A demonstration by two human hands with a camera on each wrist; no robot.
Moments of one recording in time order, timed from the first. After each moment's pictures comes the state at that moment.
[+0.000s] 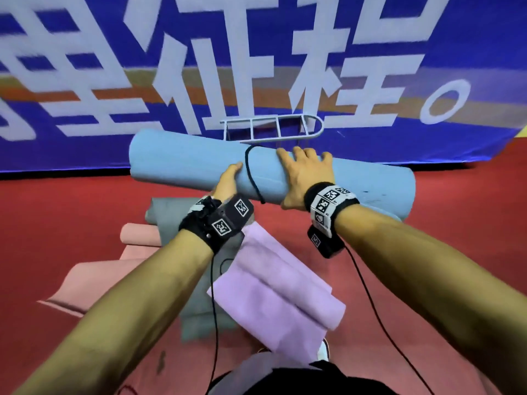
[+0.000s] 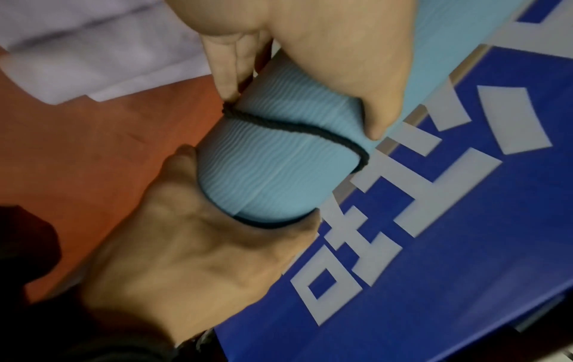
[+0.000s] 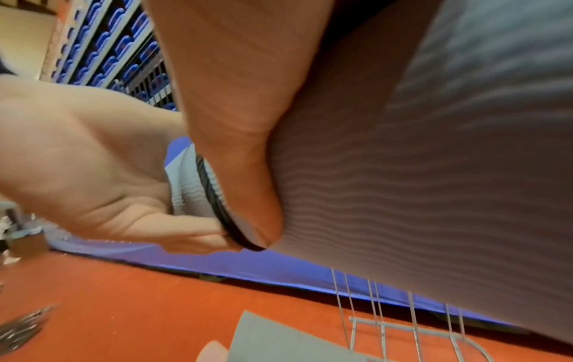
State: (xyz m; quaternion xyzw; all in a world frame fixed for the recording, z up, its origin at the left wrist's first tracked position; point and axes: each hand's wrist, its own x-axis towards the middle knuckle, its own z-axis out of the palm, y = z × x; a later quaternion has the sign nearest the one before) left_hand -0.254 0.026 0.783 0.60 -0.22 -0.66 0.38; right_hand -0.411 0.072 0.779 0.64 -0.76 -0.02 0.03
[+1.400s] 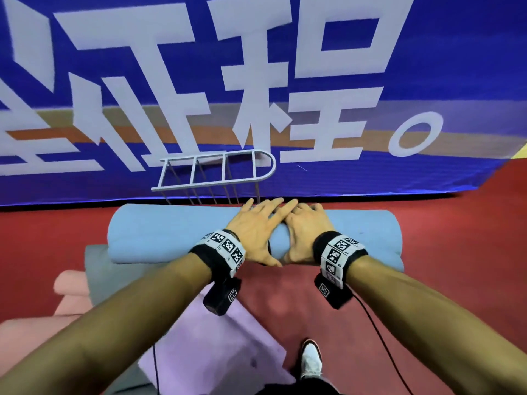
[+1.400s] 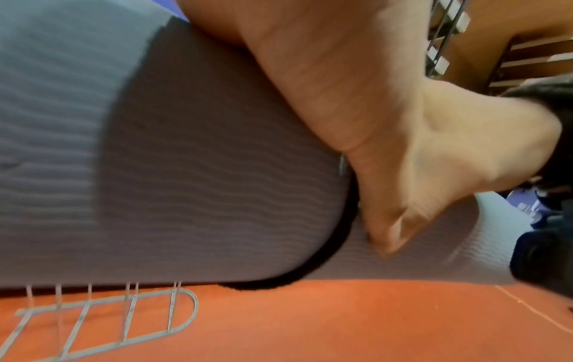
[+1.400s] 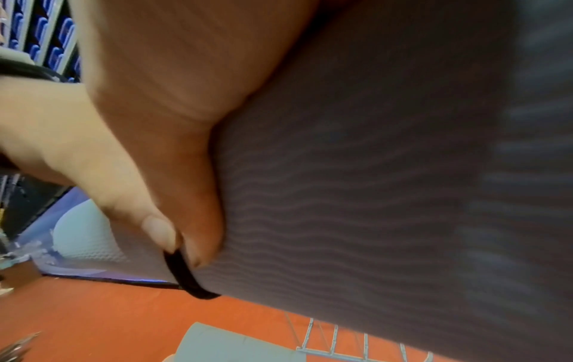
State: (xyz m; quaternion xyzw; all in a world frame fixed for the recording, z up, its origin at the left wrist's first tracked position) left_hand -0.638 -0.098 0.707 0.26 -0.96 -0.05 -0.08; right_hand -0.791 -0.016 0.714 0.71 -0.70 -0.05 -0.08
